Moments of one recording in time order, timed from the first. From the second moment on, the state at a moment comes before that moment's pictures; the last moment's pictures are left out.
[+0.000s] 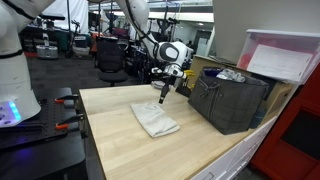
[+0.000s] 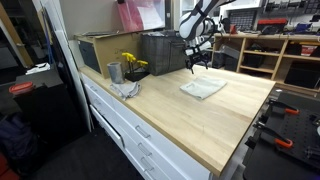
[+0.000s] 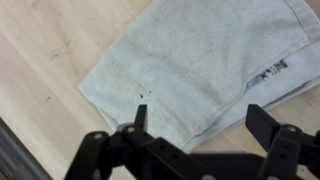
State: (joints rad) arm -0.03 0.73 -0.22 -1.62 -0.04 2.09 0.61
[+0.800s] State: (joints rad) arm -0.08 0.95 -0.24 -1.38 0.04 2.03 0.80
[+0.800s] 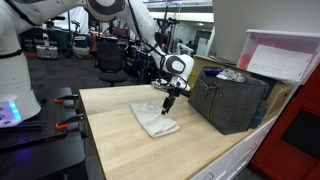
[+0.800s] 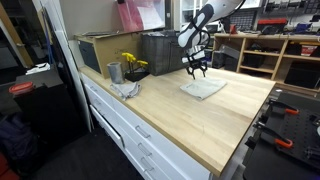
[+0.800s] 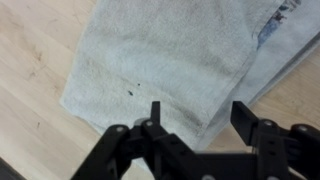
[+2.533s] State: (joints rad) arm -0.02 0.61 -0.25 -1.75 0.00 1.90 0.88
